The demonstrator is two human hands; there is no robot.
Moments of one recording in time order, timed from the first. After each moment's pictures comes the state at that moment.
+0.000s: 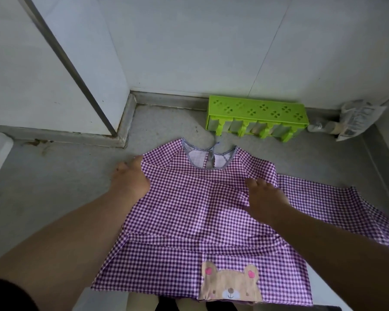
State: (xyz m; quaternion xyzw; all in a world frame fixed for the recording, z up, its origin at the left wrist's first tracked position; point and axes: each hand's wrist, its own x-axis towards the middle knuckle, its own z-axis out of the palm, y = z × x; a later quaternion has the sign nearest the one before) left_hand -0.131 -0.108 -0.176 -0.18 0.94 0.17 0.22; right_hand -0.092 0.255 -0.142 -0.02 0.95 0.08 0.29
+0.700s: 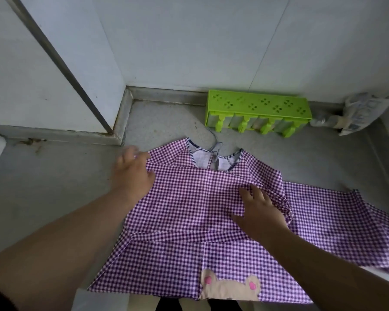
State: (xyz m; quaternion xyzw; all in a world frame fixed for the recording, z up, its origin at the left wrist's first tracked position) left_hand -0.129 -0.103 -0.183 -0.05 0.99 0.12 0.07; right_hand -0.051 0.238 -0.161 0.03 0.96 -0.06 0.29
